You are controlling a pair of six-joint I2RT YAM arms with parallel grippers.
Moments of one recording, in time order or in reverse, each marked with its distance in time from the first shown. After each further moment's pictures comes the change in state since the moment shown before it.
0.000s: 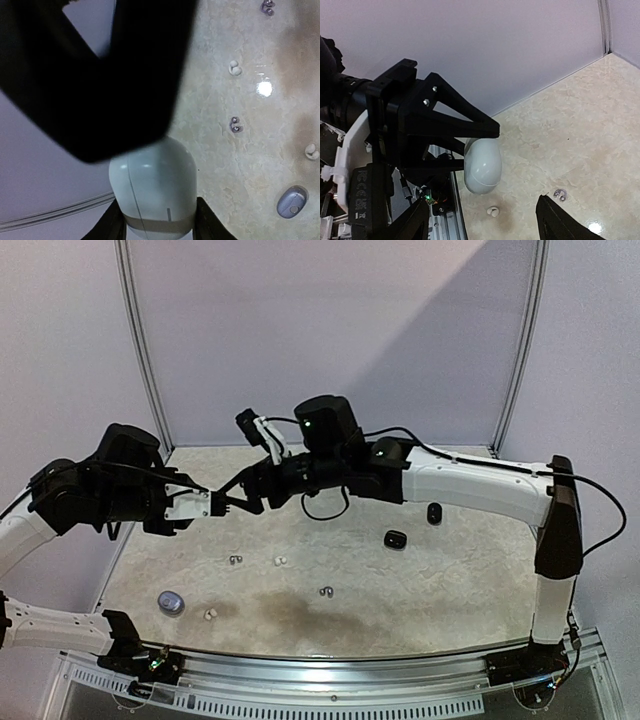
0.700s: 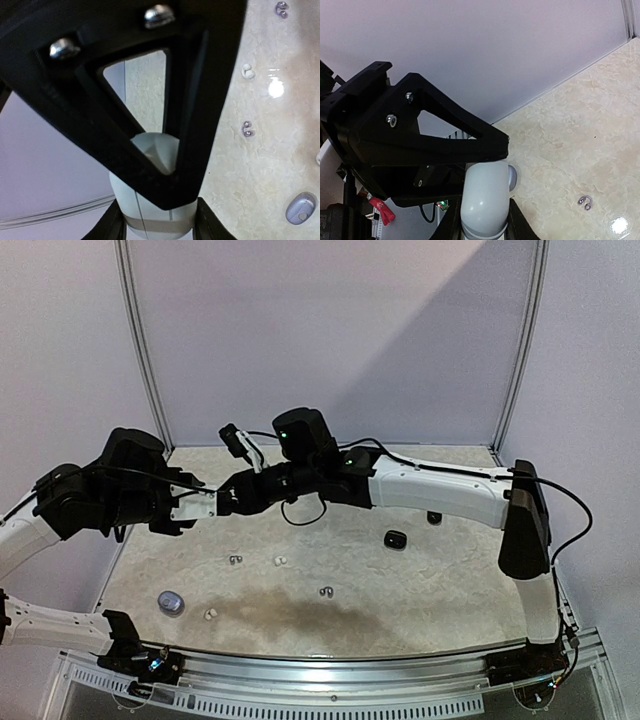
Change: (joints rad) left arm -0.039 0.001 -0.033 0.074 -0.057 0.001; right arm 0.003 0.177 0.148 0.027 -0.137 0.115
